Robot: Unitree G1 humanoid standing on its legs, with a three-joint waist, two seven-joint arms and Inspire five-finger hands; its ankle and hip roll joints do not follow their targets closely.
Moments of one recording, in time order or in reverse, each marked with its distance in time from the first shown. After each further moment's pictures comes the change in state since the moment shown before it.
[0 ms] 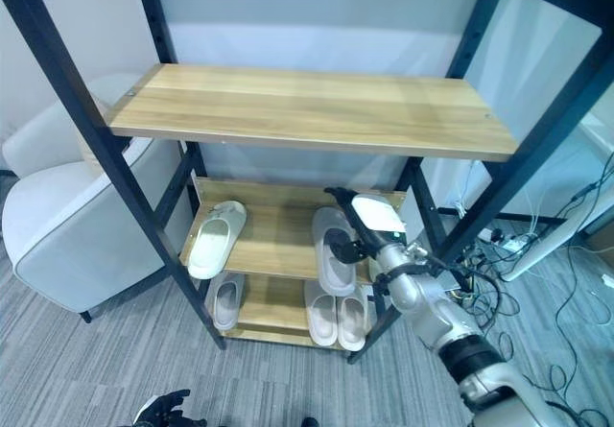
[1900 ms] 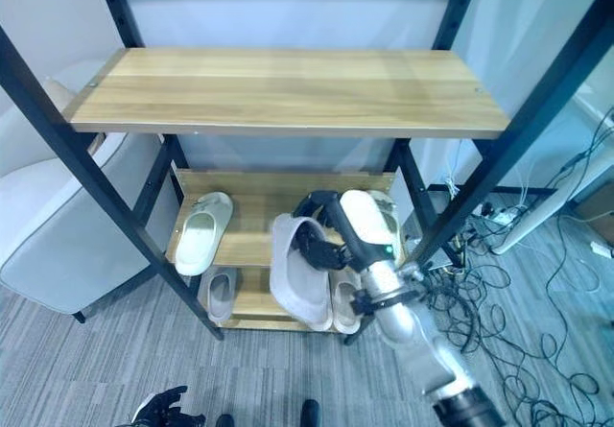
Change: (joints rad) left arm 0.004 -0.014 0.058 -0.014 0.022 0.004 0.018; right arm 0.360 0.127 -0.166 -0.617 0.058 -0.052 0.041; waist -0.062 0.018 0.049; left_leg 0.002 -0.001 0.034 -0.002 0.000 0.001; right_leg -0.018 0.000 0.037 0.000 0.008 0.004
